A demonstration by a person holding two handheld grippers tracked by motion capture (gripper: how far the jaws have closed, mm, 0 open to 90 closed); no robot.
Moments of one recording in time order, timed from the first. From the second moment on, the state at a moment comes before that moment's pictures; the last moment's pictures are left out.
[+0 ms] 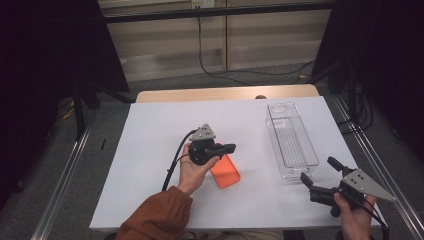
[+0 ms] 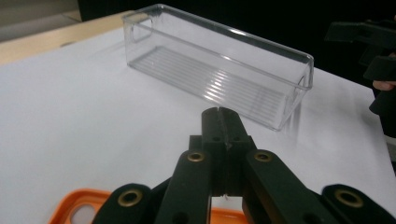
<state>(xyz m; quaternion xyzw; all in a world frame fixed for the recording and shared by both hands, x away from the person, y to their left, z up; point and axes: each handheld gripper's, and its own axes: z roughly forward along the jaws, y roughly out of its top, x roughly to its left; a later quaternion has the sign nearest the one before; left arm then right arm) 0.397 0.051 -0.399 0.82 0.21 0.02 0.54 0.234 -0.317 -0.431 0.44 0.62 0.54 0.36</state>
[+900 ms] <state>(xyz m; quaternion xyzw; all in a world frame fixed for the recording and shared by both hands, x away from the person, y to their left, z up) 0.414 0.017 -0.423 0.90 0.21 -0.02 0.39 0.234 -0.316 -0.431 0.44 0.62 0.54 0.36</state>
